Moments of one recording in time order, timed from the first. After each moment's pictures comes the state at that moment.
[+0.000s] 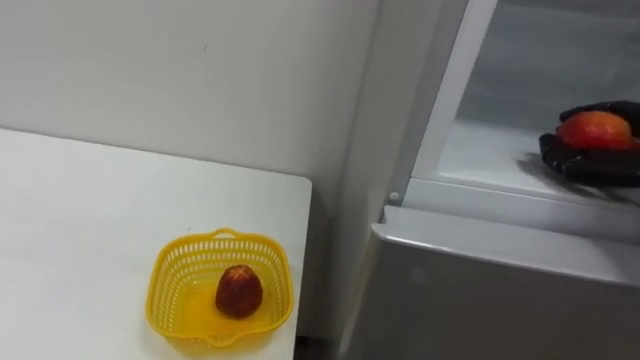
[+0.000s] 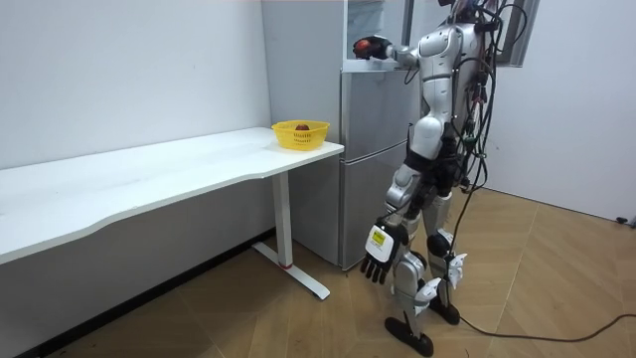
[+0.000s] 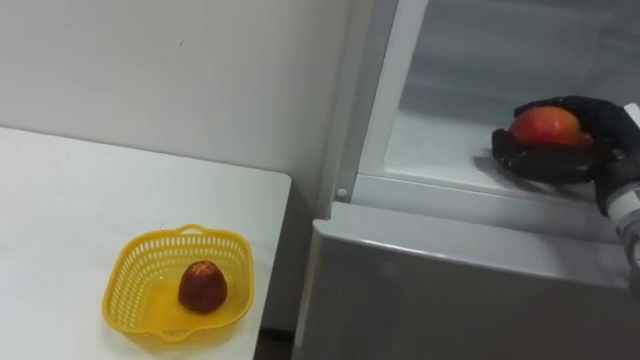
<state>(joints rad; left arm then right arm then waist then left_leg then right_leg) 0.21 0.31 0.14 1.04 0.34 0.15 -0.09 -0.62 -0.74 -0.07 0.40 0.27 0.08 -0.02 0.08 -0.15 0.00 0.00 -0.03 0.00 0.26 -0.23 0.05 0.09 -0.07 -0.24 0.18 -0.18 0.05</state>
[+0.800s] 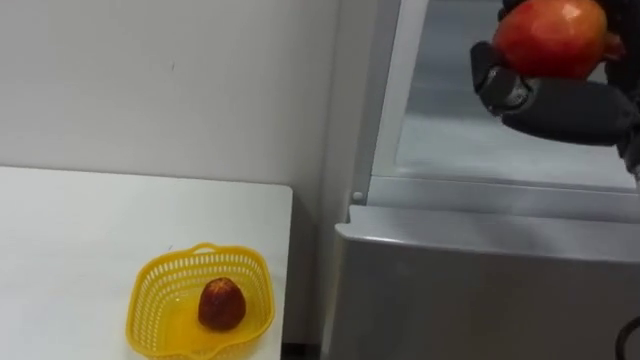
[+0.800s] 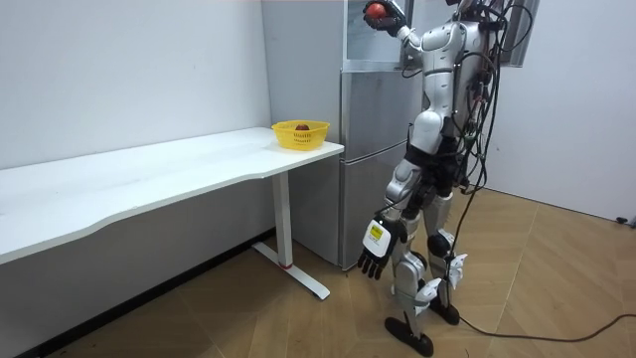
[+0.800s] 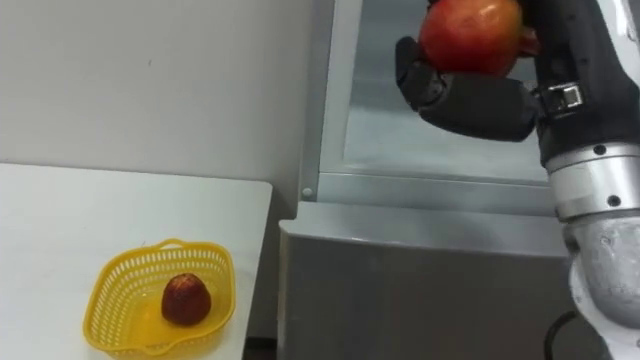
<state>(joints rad) 0.22 0.28 0.09 1.07 0.32 0.10 -0.07 -0.47 -0.57 -0.07 -0.36 0.04 0.06 -0.19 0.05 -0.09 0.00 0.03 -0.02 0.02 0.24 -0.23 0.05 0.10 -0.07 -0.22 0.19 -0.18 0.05</state>
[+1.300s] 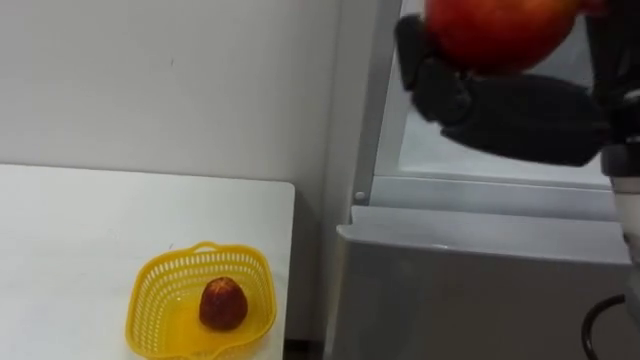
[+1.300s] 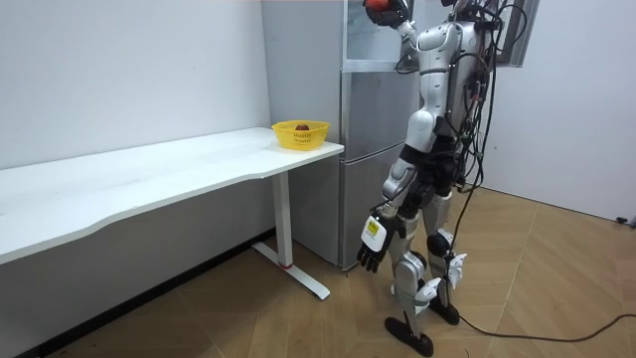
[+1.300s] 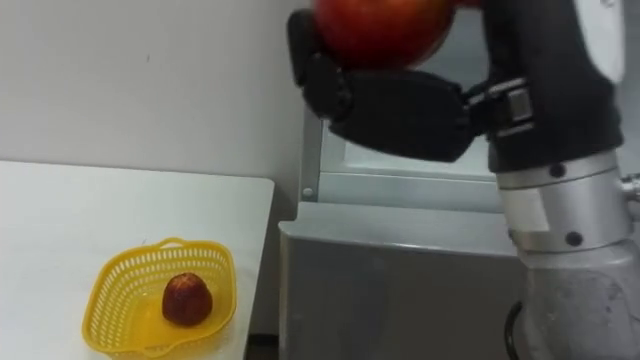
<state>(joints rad) 0.16 0.28 0.03 1.12 0.32 0.06 -0.08 -0.47 -0.53 0.07 -0.55 -0.18 -0.04 -0.15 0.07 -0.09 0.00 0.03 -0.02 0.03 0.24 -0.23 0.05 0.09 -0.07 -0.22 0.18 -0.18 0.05</state>
